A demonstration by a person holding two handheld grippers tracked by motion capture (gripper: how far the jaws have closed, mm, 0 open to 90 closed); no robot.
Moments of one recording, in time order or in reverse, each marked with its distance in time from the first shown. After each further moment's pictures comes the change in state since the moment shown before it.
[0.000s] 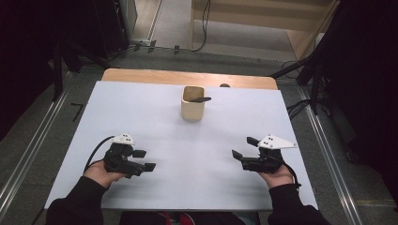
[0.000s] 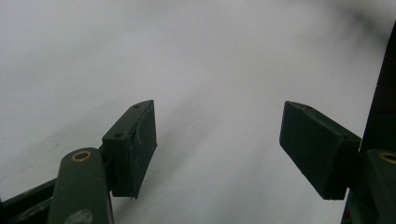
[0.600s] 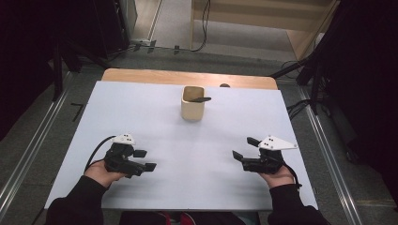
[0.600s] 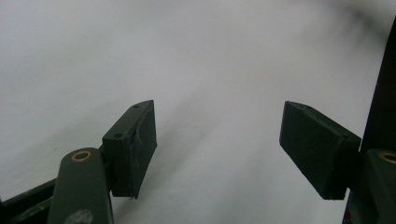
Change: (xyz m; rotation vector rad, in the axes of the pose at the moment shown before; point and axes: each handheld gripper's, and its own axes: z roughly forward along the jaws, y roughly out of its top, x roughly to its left) left arm 0.001 0.001 0.001 0.005 -0.006 0.017; right arm -0.001 -0.001 0.000 -0.011 0.002 -0.016
